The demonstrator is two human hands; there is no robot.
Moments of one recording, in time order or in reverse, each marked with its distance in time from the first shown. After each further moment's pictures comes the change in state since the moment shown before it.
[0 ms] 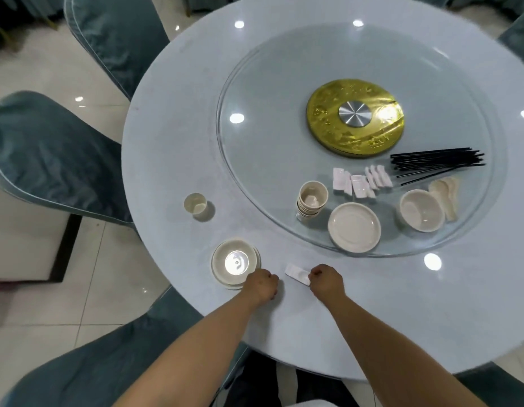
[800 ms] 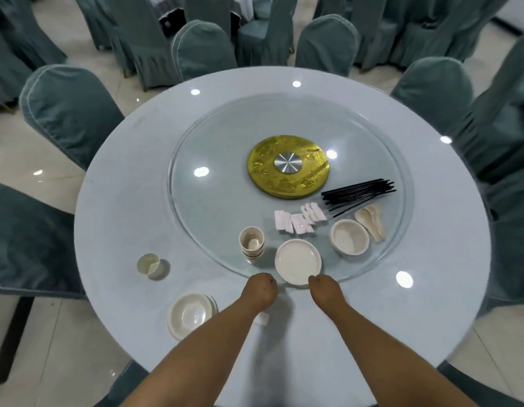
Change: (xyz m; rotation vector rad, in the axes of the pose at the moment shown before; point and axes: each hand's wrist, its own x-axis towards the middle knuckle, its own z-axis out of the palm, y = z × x) left_hand -0.009 0.138 0.040 0.406 0.084 0.359; right_hand 0.008 0.023 -0.131 0.111 0.098 -0.022
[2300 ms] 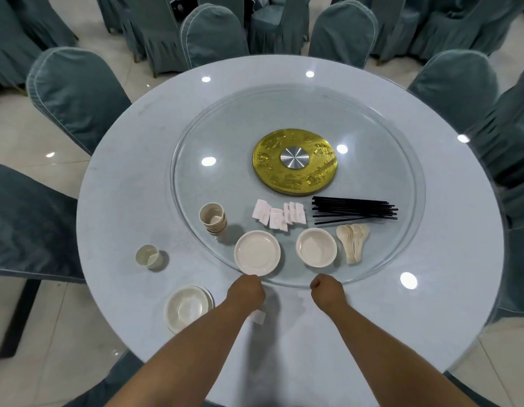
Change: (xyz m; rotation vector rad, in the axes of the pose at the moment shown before) left_hand 0.013 -0.027 0.005 0.306 0.032 -0.089; right_hand 0.025 0.020 0.001 -0.213 0.055 -0.076
